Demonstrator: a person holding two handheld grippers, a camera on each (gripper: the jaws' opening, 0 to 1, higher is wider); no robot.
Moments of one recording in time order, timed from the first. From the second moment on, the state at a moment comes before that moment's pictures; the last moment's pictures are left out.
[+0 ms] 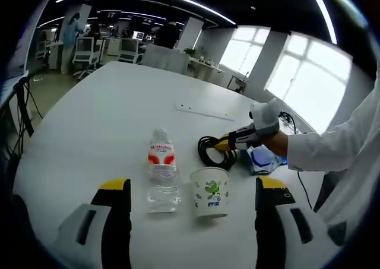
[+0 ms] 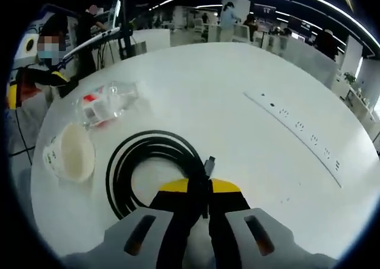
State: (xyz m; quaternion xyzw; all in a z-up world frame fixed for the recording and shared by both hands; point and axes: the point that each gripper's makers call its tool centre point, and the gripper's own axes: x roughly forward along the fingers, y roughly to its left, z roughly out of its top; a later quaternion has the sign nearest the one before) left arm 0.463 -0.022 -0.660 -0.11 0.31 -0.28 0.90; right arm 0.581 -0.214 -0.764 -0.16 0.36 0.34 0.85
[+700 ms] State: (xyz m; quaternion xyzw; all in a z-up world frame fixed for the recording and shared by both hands) left arm 0.471 -0.036 -0.650 -0.10 0.30 -0.30 0.90; right arm 0.577 -0.221 -0.738 -0.14 0.34 0.33 0.87
